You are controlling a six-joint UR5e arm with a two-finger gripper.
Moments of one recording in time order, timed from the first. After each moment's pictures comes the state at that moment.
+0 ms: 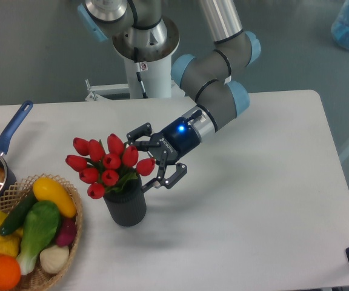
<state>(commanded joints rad) 2.66 -1.91 -2.03 -0.73 0.10 1.53</state>
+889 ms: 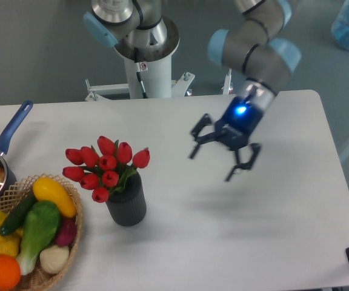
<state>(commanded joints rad) 2.95 -1.79 -1.88 -0.73 0.64 1.39</state>
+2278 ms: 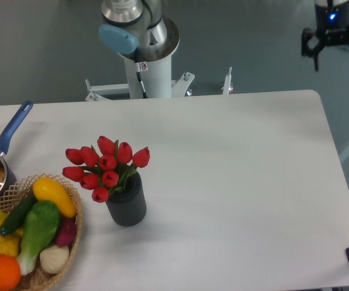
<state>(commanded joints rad) 3.31 -1.56 -1.78 -0.98 1.44 1.61</state>
